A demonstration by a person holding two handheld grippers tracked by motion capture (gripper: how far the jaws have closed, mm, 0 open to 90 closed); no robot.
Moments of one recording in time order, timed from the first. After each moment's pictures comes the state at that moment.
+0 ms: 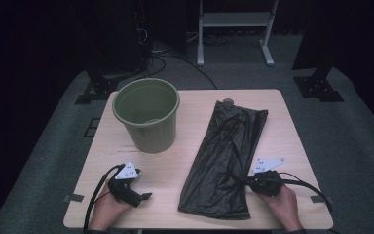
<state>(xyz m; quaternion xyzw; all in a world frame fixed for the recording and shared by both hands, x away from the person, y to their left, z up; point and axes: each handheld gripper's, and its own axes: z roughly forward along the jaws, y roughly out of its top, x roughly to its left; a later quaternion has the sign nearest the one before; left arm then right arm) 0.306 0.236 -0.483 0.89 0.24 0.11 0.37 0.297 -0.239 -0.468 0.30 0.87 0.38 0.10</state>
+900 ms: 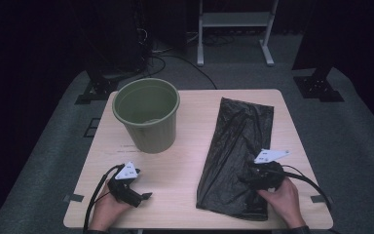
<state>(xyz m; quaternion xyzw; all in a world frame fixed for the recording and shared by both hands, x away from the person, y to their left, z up) 0.305 0.235 -0.483 0.89 0.25 0.11 0.37 0.308 -0.232 -0.445 0.32 0.85 0.39 0.13</state>
